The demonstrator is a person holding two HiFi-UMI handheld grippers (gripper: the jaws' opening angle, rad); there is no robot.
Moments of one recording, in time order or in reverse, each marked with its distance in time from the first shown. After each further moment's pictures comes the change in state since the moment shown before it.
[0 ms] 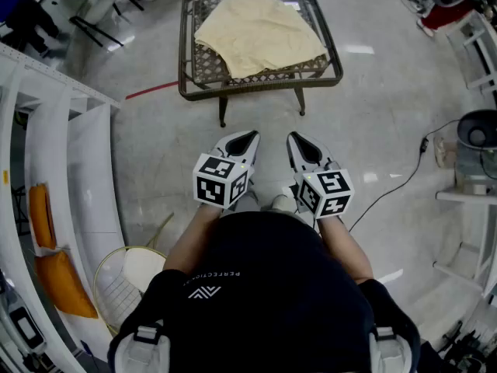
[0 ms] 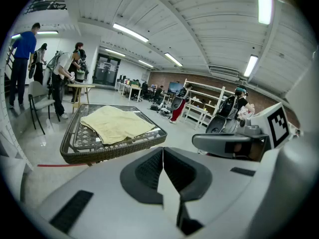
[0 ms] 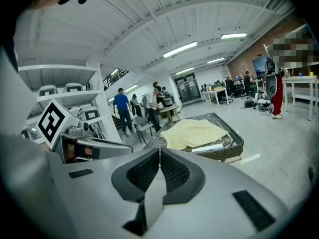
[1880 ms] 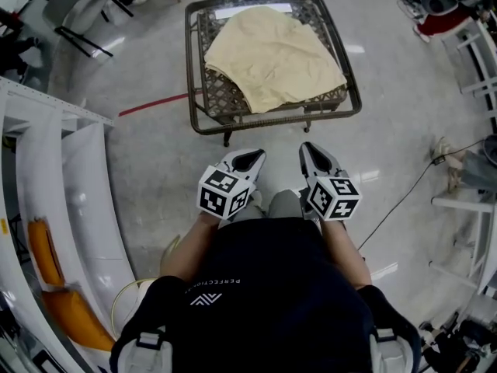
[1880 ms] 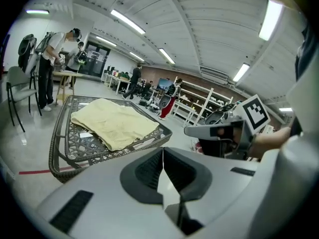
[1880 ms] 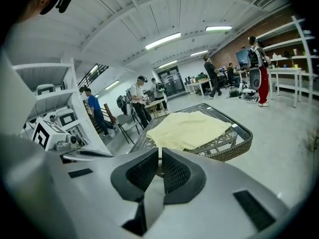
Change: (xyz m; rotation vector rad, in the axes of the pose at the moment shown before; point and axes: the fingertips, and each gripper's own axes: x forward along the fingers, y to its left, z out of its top) left arm 0.045 0.123 0.010 -0.007 0.059 -0.203; right arm 0.134 -0.032 0.013 0.145 0.072 -0.154
